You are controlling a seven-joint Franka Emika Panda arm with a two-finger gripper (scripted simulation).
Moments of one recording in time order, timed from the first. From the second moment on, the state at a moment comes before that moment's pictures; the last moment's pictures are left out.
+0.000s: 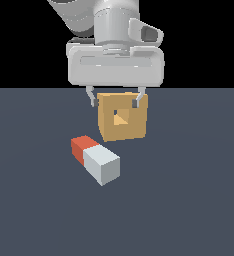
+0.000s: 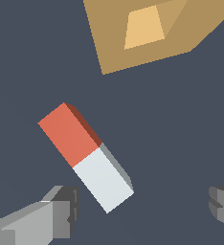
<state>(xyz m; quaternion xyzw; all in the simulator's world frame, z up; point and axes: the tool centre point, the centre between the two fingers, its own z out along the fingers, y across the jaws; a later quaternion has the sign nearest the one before) -0.004 0.002 0.160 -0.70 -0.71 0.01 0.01</state>
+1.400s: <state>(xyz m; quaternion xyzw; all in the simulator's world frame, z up) -0.027 -0.021 0.110 -0.55 -0.83 0.00 0.00</state>
